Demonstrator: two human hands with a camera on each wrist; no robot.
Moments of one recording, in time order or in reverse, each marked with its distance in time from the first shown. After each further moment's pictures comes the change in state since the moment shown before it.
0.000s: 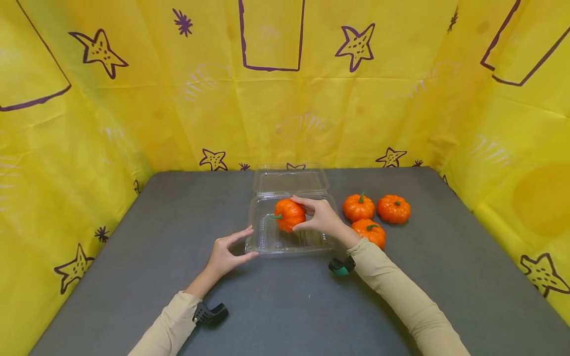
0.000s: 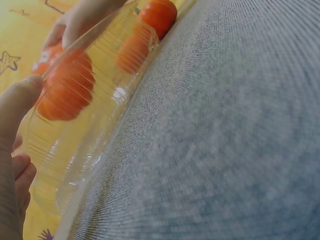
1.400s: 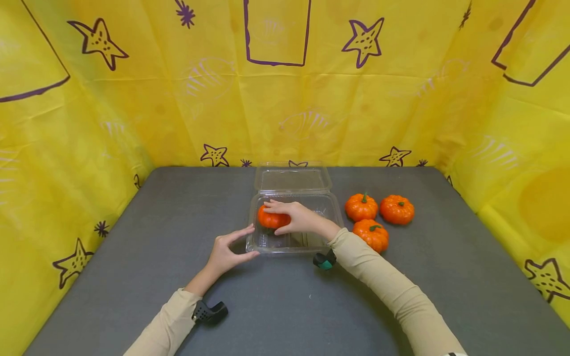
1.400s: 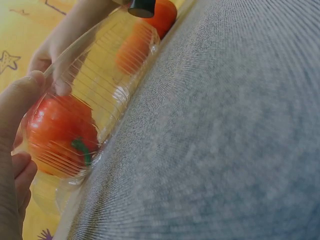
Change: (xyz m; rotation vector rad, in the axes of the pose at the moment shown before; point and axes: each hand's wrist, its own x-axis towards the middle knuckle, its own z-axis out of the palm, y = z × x) left_hand 0.001 -0.004 -0.001 -0.035 -0.020 -0.015; right_hand 0.040 0.002 0.031 -0.181 -0.398 -0.189
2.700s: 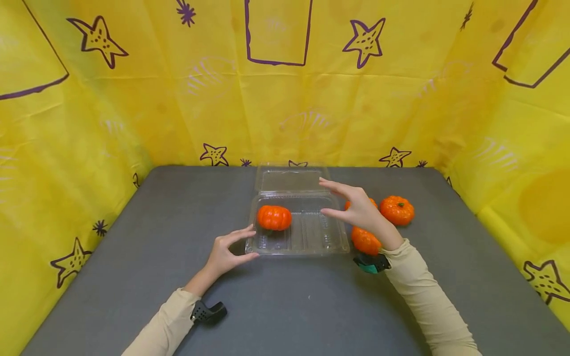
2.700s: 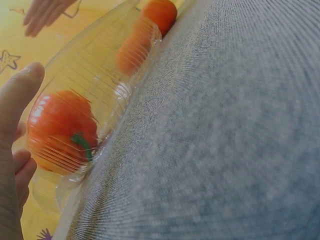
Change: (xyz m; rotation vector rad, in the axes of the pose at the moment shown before) left_hand 0.002 -0.001 0.000 0.015 0.006 0.095; right_hand -0.086 -0.043 -0.079 -0.052 0.408 0.062
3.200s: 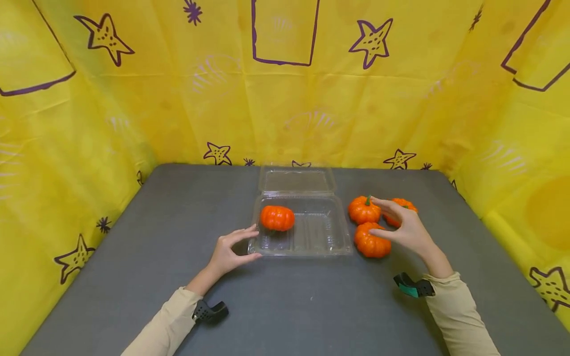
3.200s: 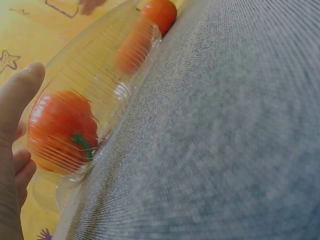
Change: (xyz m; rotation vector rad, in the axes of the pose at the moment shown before) left_hand -0.019 -0.034 0.006 0.049 0.008 -0.001; right_hand -0.081 0.027 -0.041 0.002 0.085 0.232
